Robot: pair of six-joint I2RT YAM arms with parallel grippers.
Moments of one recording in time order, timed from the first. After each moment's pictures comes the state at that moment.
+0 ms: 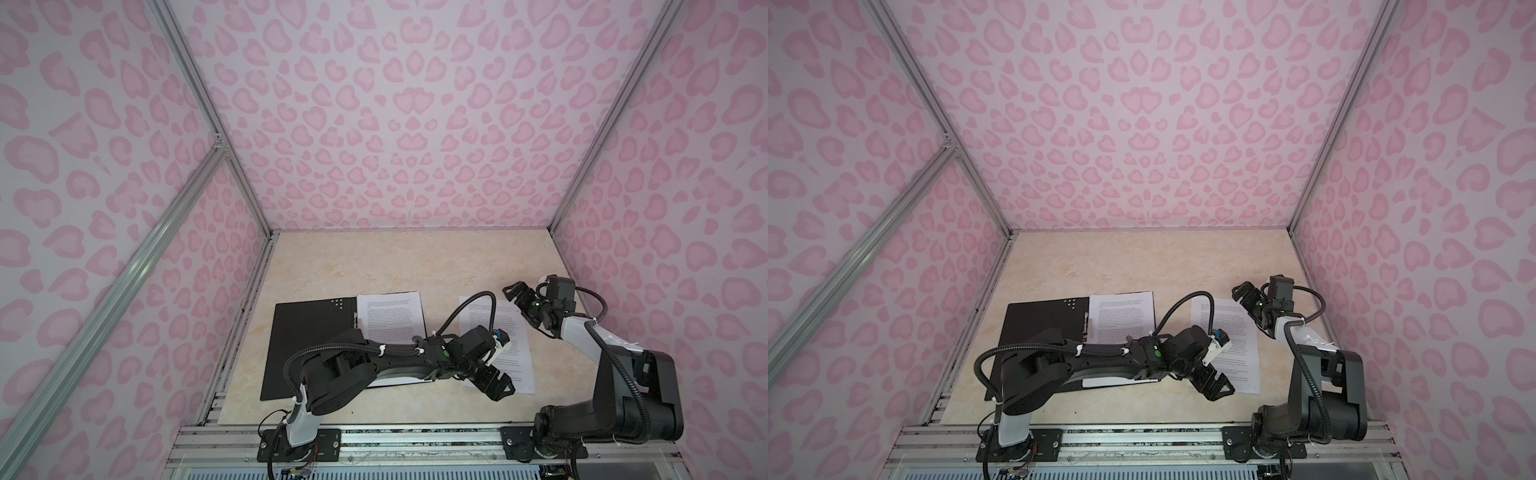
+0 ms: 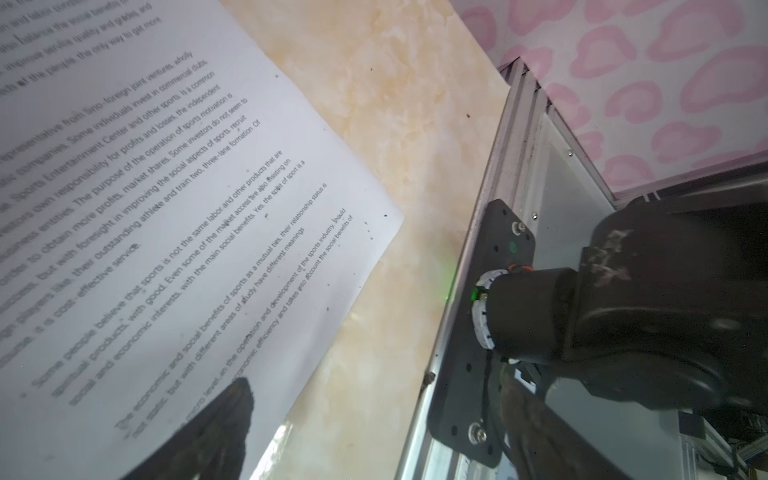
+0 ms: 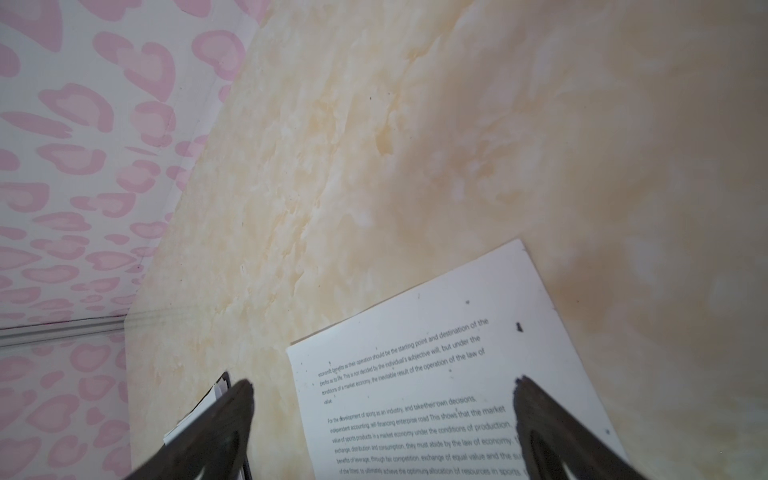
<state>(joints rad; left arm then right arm) -1.22 2.03 1.33 -0.07 0.35 -0.48 -0.17 1.44 0.68 -0.03 -0.34 0.70</state>
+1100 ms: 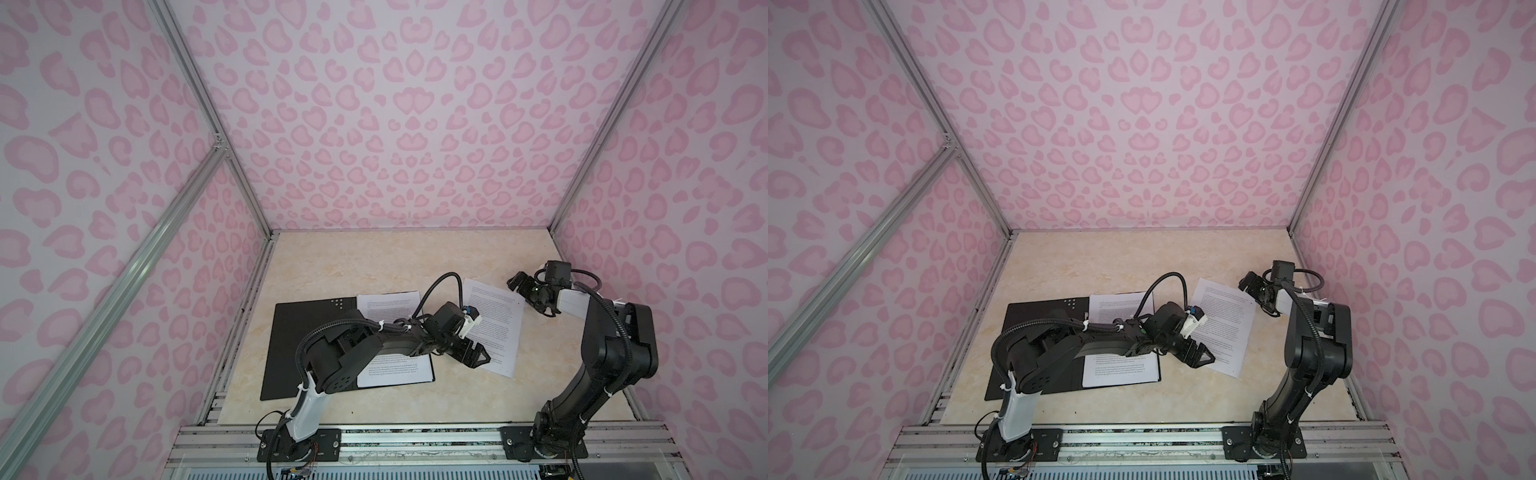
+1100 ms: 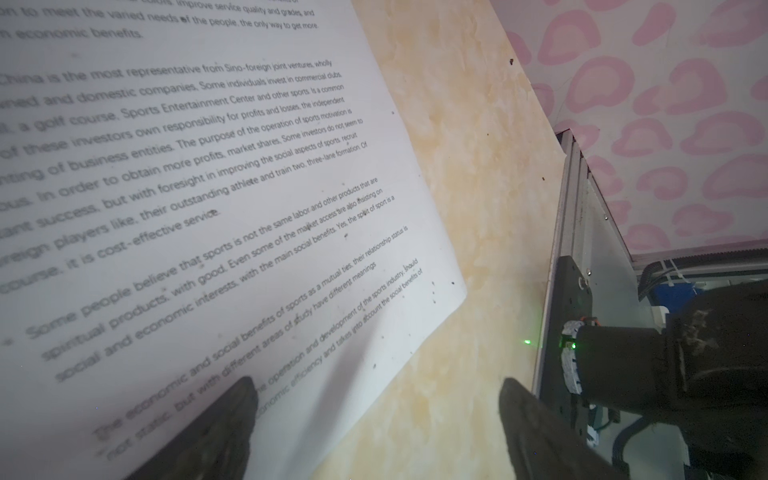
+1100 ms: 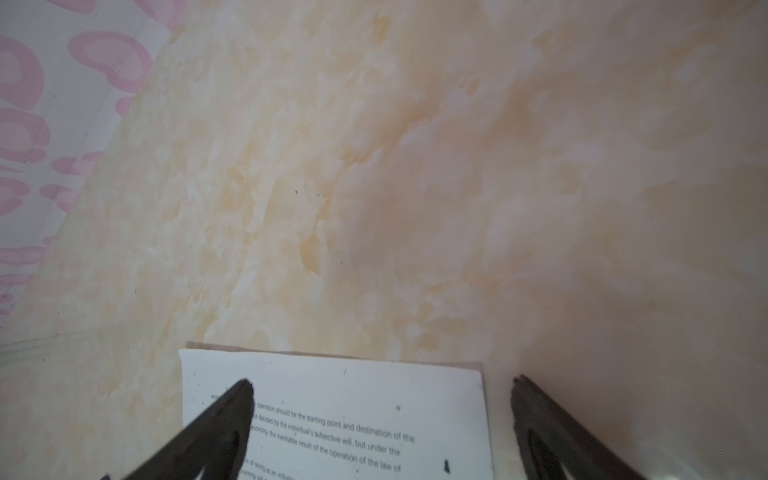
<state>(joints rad) -1.00 2.09 1.21 0.07 0.46 -0.46 -0.22 1.81 0.97 -0.07 -0.27 0.50</state>
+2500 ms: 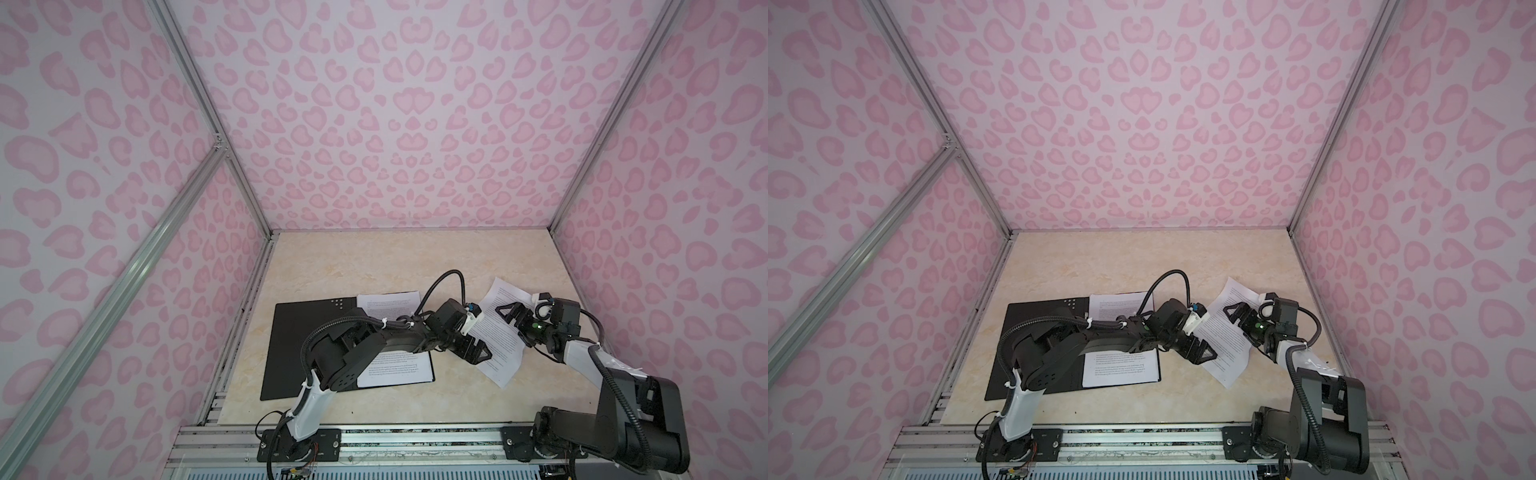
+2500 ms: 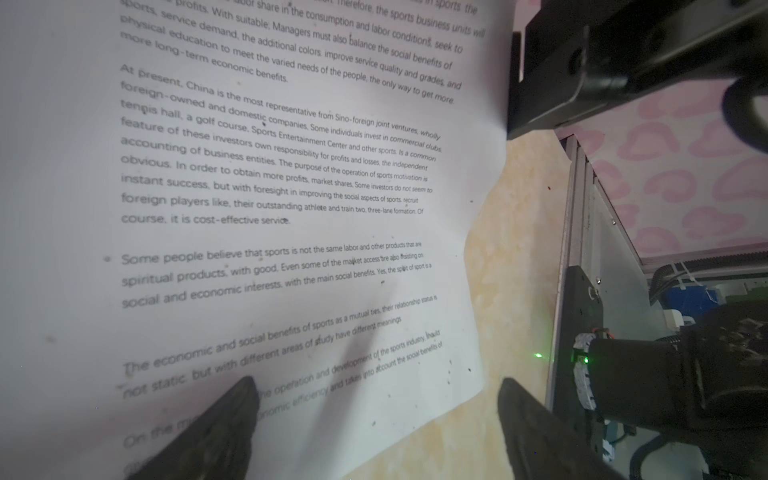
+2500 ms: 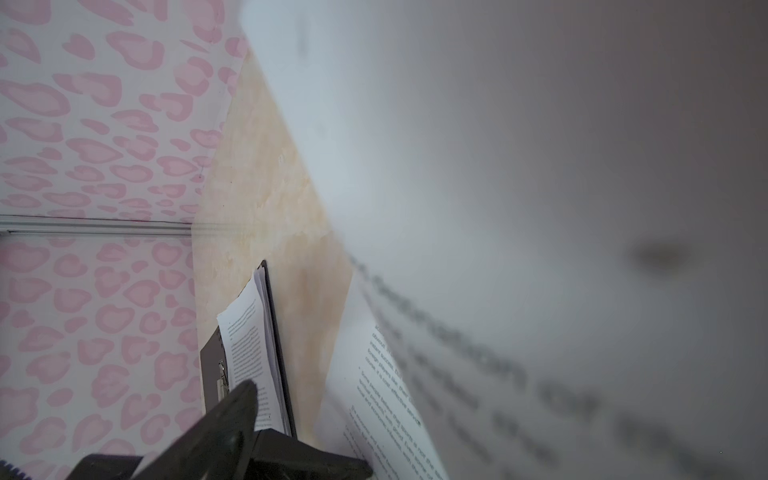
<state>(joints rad) -0.99 2.13 1.26 0.07 0.47 -0.43 -0.21 1.29 0.43 0.04 -0.62 0.64</state>
